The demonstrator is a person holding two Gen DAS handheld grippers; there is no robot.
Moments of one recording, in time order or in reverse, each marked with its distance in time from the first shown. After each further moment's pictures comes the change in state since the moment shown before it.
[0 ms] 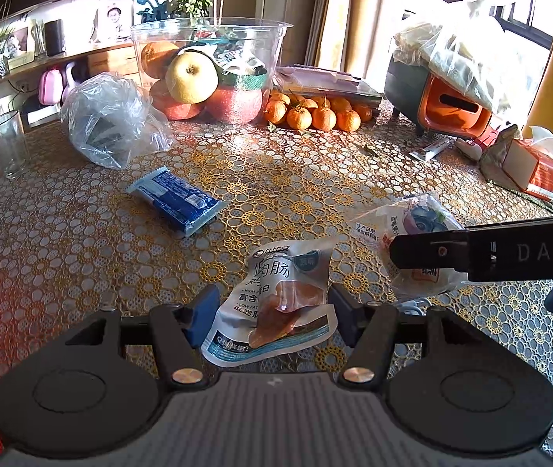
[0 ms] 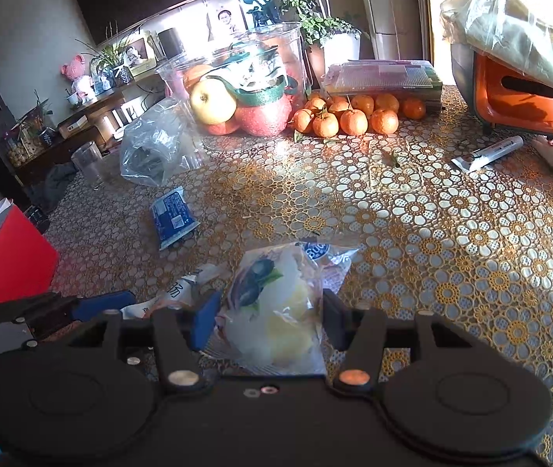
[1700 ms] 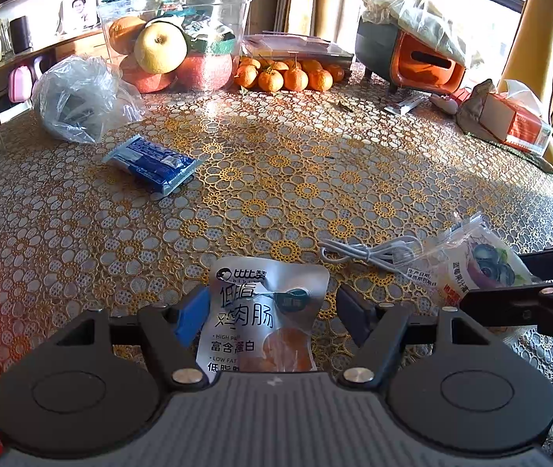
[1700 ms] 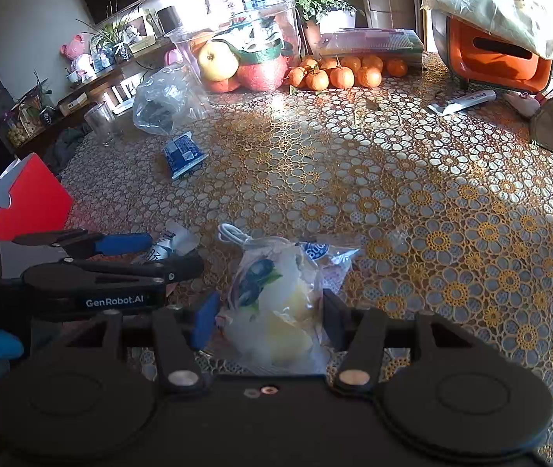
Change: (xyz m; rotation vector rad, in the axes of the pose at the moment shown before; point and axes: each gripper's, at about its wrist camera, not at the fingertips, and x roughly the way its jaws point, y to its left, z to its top) left arm 0.010 0.000 -0.019 0.102 0.076 -0.060; right arm -0.037 0.002 -0.055 0.007 0.072 -0.014
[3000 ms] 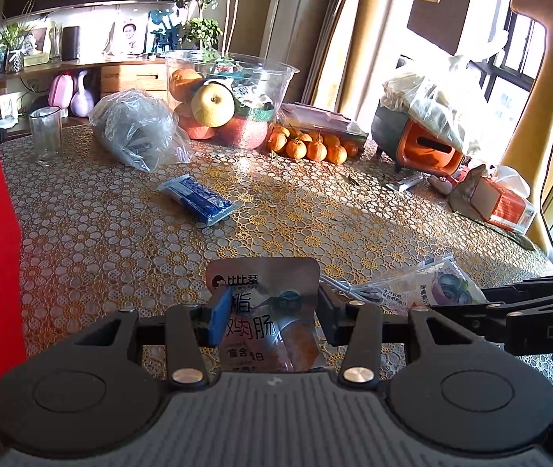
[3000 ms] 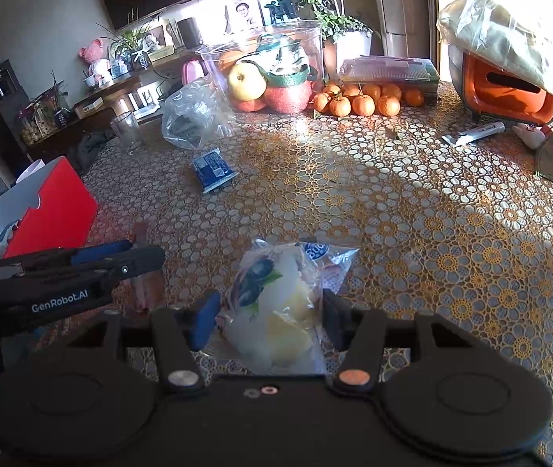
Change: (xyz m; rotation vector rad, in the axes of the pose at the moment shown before) left arm -0.081 0.013 -0.022 -0.171 -0.194 0.004; right arm -0.026 0.025 0.003 -0.055 -0.050 0.016
